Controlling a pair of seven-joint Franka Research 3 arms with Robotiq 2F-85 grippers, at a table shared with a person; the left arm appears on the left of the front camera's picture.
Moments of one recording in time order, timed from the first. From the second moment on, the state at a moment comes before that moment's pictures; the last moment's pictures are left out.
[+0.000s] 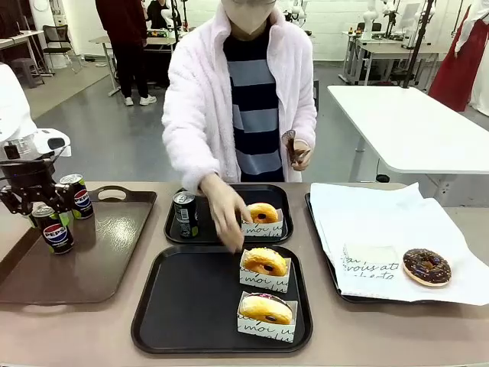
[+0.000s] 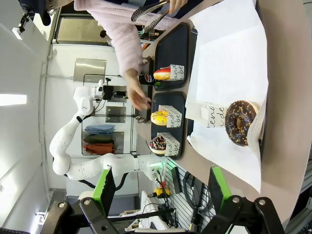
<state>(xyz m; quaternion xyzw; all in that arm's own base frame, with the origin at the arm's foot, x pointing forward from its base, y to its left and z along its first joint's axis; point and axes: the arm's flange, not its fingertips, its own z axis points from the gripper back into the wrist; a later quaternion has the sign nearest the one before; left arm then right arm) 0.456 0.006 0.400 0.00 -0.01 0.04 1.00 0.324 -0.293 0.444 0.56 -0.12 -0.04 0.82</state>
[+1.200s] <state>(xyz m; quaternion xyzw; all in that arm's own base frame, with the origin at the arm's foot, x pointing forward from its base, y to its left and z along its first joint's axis) 0.340 0.008 0.540 0.00 -0.04 -0.01 1.00 0.324 -0.293 0.444 0.56 -0.12 -0.04 0.82</state>
